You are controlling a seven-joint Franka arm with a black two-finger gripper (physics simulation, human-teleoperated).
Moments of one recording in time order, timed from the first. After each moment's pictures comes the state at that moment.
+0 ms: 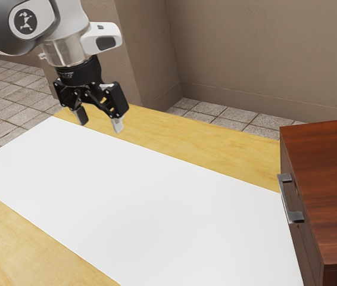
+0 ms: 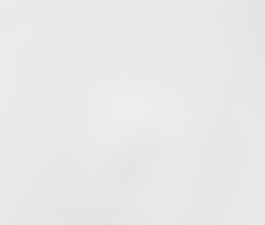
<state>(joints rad) 0.00 -0.04 0.06 -1.40 0.05 1.43 -0.09</state>
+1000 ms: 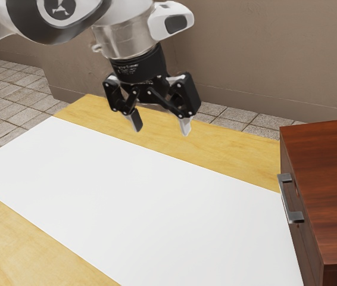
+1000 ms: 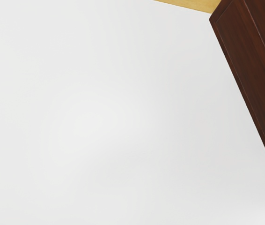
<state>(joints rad) -0.13 0.04 -0.12 -1.23 0.03 1.37 -0.48</state>
